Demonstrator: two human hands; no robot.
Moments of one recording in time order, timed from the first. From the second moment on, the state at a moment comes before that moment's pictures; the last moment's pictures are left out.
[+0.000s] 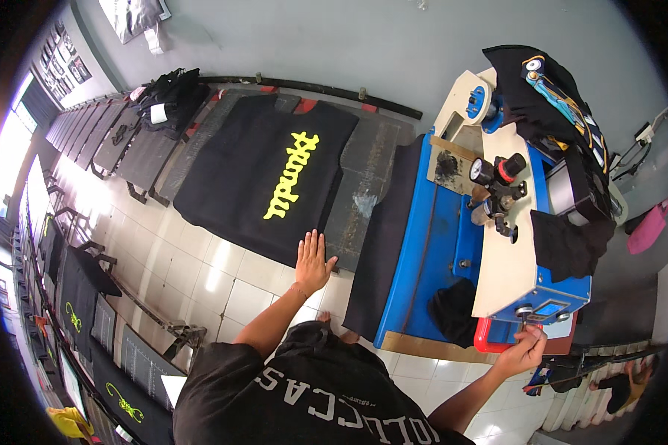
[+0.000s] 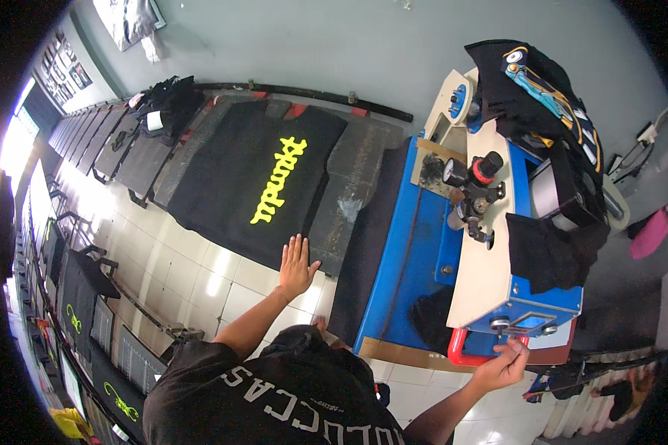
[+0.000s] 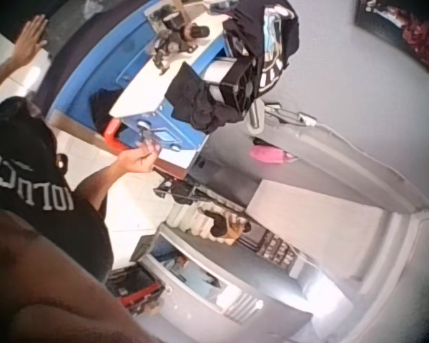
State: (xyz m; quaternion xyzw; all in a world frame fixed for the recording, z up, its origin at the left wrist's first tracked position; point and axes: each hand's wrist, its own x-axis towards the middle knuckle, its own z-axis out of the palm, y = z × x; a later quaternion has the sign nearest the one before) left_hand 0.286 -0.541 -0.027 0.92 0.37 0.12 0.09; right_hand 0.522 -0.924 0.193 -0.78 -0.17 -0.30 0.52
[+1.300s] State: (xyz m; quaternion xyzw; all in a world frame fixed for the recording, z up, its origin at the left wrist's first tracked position) left_hand 0.440 -0.357 0.022 0.92 0.39 0.00 -0.02; right_hand 0.516 -0.917 0.203 -0.79 -0.13 -0.29 0.53
